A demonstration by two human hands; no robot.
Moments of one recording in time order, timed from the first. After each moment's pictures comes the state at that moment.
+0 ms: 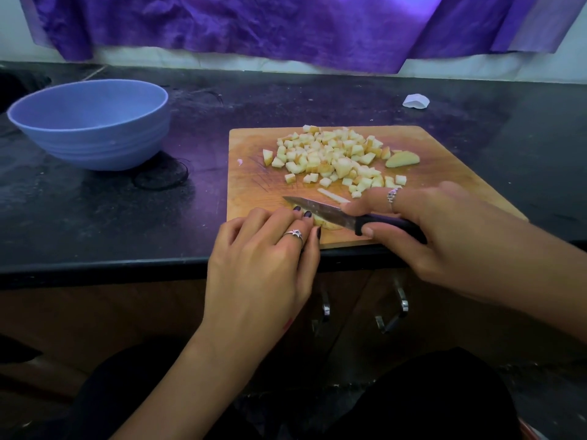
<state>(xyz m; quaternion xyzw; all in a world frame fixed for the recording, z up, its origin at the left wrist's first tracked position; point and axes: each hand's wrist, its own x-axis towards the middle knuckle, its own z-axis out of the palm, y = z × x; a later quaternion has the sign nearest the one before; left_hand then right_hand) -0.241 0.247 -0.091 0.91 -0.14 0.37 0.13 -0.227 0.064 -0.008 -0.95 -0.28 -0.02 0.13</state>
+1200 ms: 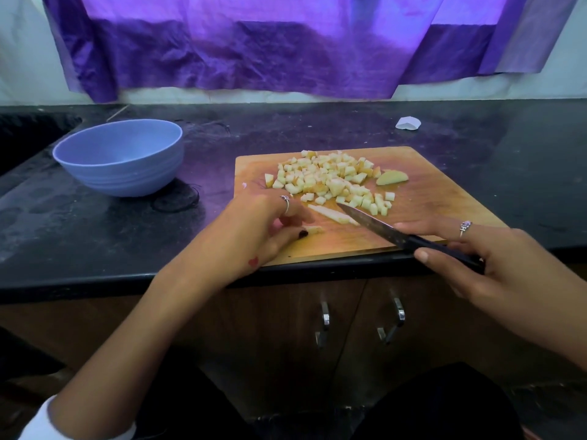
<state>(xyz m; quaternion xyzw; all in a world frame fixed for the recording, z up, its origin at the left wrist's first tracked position) -0.204 0.274 -0.035 0.93 -0.24 0.12 0.24 -0.258 0.016 -0.020 -0.95 -0.16 -0.07 0.25</state>
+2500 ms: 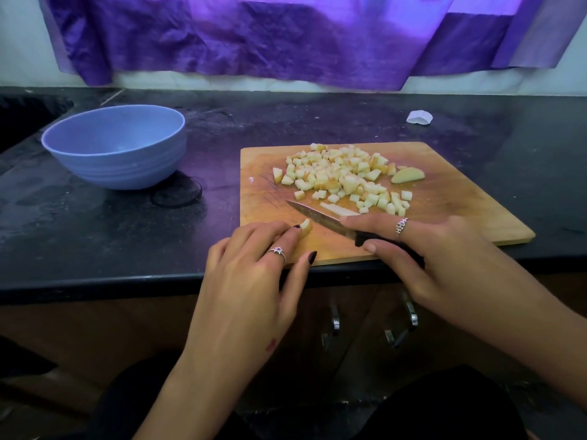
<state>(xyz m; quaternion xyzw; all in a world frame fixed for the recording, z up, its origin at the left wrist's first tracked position) -0.251 0.269 -0.086 0.92 -0.13 0.30 0.20 -0.235 0.066 -0.023 -0.95 -0.25 -0.07 0.17</state>
